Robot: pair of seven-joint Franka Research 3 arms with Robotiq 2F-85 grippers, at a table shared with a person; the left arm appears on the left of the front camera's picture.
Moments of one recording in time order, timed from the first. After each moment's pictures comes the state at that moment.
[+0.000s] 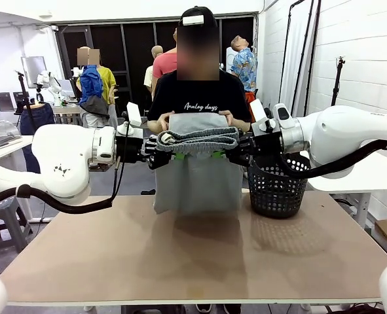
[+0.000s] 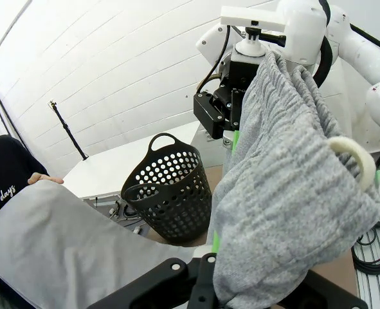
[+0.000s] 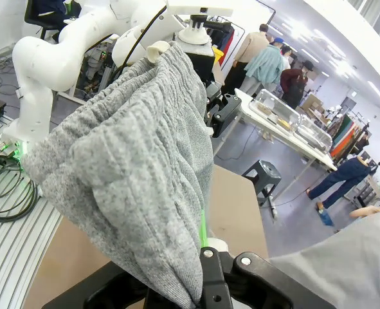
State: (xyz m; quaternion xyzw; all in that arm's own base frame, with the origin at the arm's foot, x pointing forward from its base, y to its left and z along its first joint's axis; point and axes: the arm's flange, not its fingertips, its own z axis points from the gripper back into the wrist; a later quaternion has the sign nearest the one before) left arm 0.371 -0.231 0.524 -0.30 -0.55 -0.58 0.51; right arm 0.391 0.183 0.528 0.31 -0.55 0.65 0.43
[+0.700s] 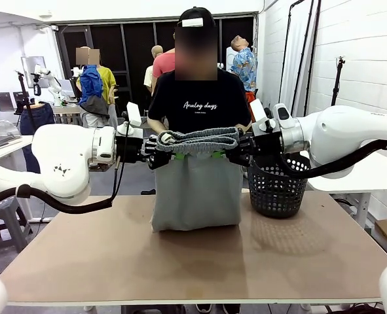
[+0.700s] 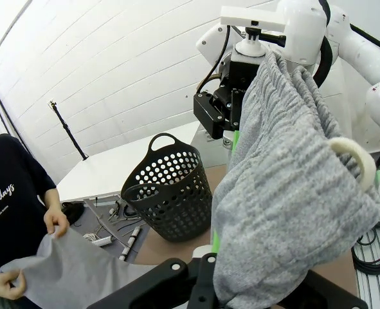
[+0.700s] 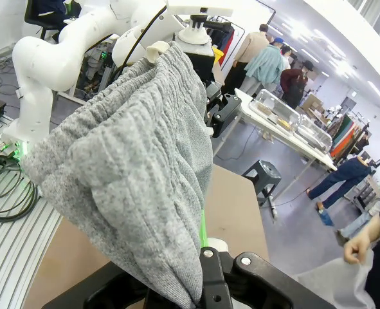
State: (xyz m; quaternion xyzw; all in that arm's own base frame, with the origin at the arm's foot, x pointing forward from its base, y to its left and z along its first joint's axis) left arm 0.371 -0.231 0.524 -0.30 -0.55 -0.58 0.51; right arm 0.391 0.183 0.528 0.31 -0.55 0.65 0.43
